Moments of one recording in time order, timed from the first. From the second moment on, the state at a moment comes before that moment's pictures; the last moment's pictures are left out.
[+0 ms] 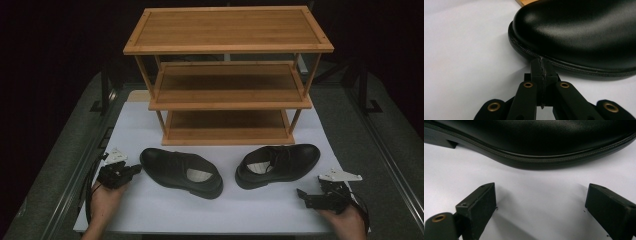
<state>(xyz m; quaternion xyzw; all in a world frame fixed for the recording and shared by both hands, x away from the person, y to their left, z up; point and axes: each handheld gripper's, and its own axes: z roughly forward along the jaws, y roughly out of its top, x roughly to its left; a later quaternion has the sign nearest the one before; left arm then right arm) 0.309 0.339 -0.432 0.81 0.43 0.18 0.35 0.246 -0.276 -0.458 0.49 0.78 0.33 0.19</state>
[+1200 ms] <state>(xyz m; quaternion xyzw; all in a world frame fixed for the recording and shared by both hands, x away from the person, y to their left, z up) 0.414 0.328 -0.425 0.80 0.44 0.19 0.36 0.246 -0.277 -0.458 0.49 0.78 0.33 0.19</state>
